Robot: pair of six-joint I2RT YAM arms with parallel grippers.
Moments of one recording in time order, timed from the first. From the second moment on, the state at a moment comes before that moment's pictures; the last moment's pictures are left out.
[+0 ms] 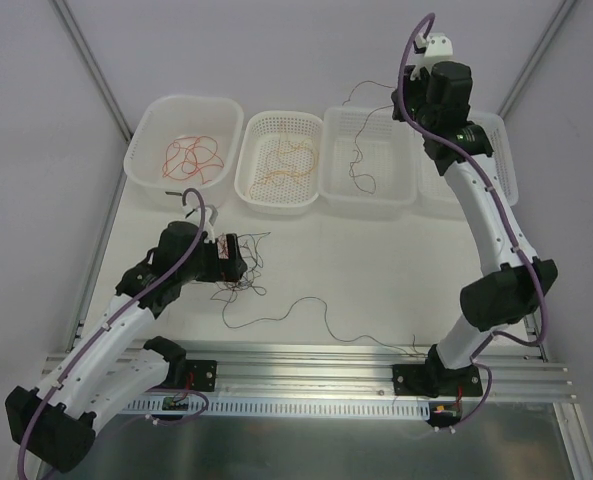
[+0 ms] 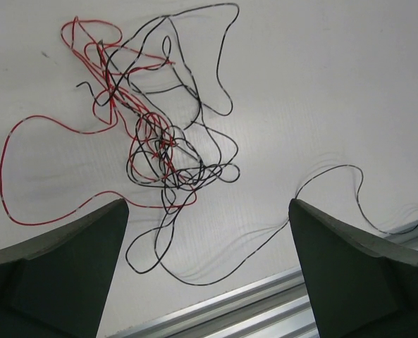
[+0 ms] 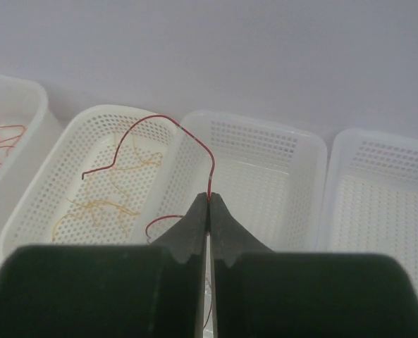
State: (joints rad) left arm -0.44 0.80 0.71 -0.58 0.03 -0.38; right arm 0.27 1.66 1.88 -0.39 0.02 0.07
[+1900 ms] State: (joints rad) left arm -0.85 1.44 1.06 -0.52 -0.14 -0.63; right arm 0.43 0.79 0.84 -0.66 -0.04 0.40
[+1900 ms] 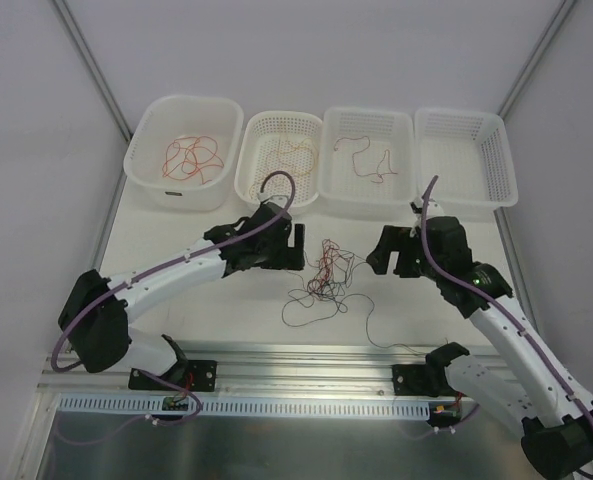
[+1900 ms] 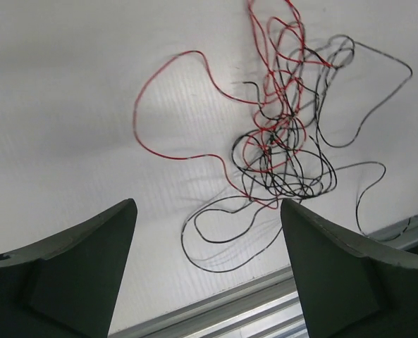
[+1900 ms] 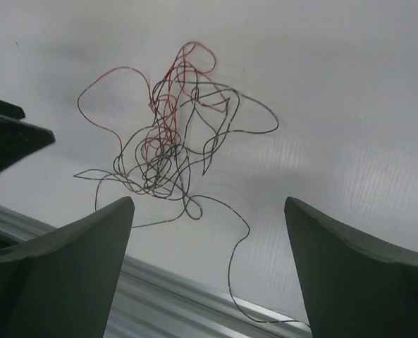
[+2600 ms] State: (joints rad) left arm -0.68 1.72 1.10 -0.52 -0.03 -0.73; right arm 0.79 1.27 0.79 -0.44 0.24 0.76
